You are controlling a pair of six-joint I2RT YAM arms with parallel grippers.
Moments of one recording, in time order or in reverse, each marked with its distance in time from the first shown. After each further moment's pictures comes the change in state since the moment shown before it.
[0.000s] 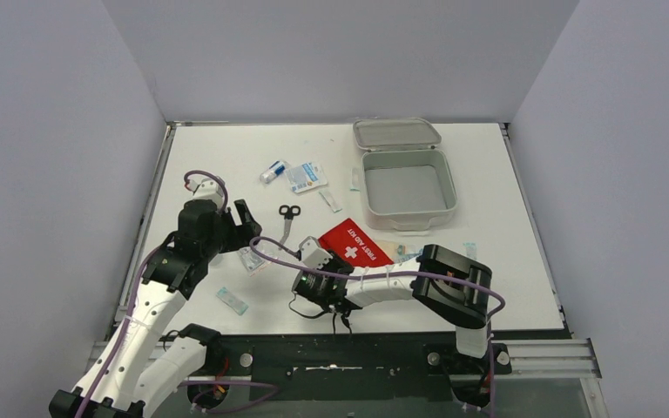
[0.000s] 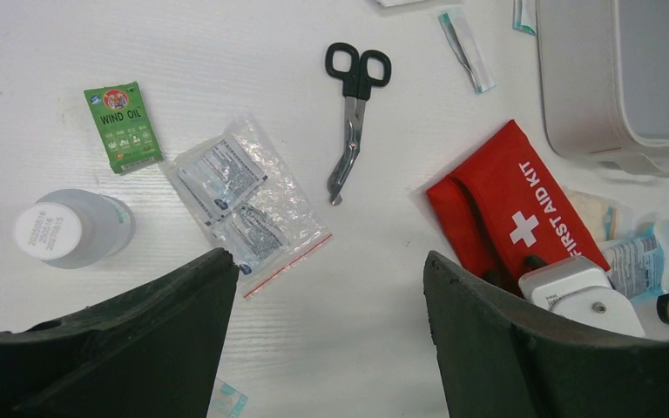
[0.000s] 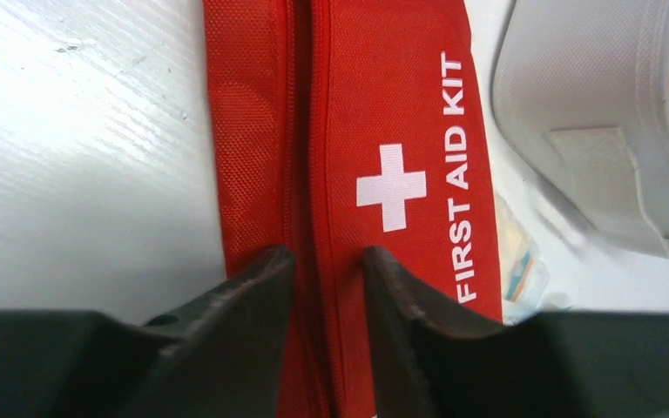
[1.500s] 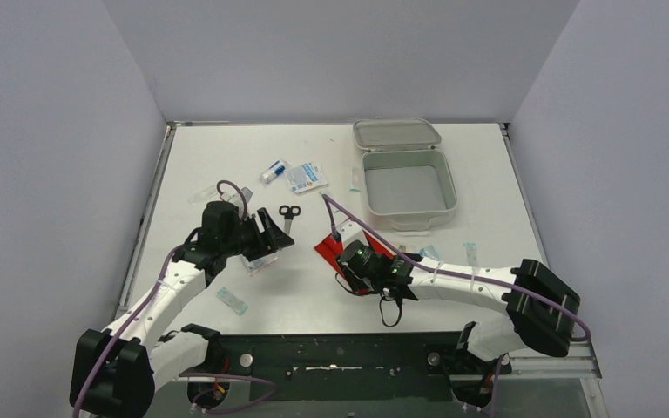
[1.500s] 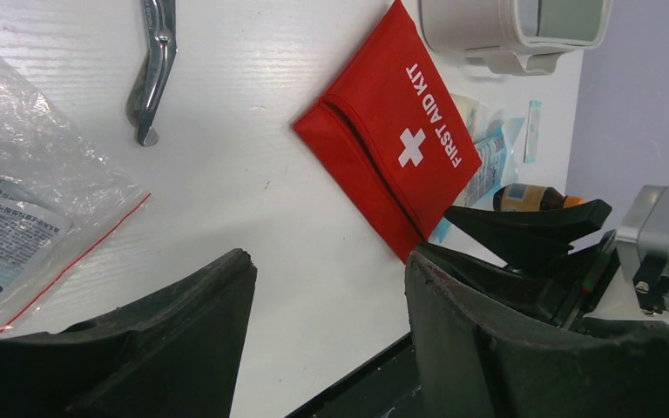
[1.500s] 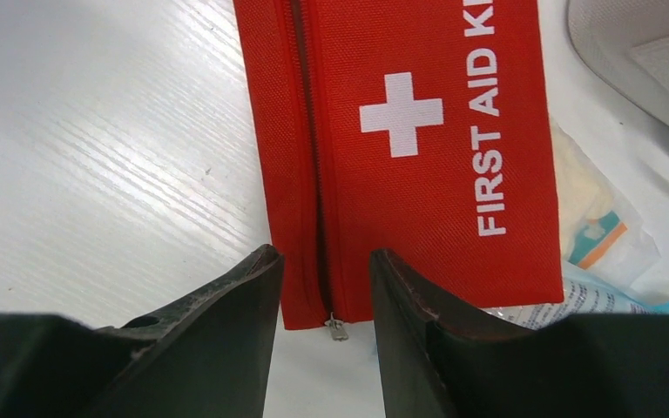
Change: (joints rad) left arm 0.018 0.235 -0.179 0.334 0.471 -0.249; right arm -0.179 -0.464 -0.247 -0.001 -0.500 0.024
